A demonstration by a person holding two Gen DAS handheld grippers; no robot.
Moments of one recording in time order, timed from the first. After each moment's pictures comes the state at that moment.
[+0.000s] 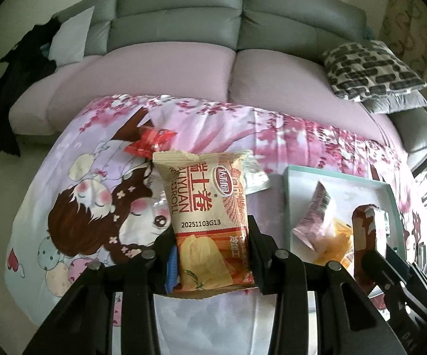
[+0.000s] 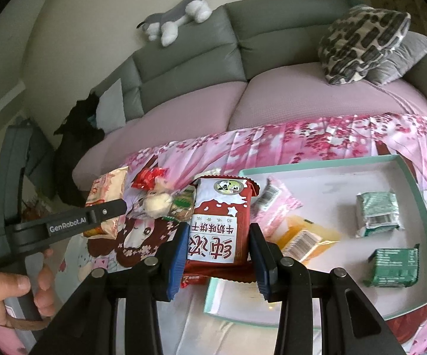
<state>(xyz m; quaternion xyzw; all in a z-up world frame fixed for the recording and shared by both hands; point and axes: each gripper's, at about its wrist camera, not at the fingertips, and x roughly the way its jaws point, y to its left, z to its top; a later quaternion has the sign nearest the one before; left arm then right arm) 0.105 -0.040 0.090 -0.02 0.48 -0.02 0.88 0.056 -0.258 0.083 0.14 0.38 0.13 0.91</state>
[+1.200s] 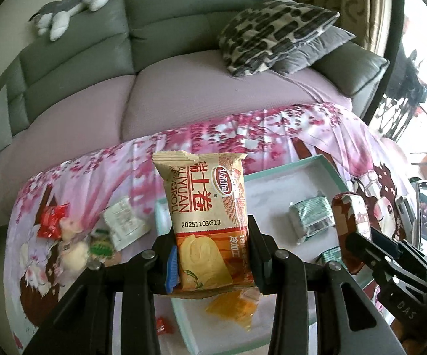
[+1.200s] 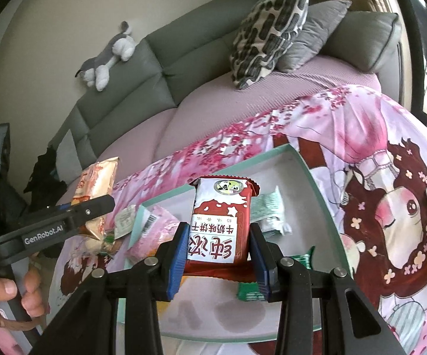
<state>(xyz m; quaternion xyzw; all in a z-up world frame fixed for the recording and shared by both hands) 0.127 -0.218 0.094 0.12 0.44 -0.17 0.87 0.045 -0.404 0.057 0.22 0.36 0.01 0.91</state>
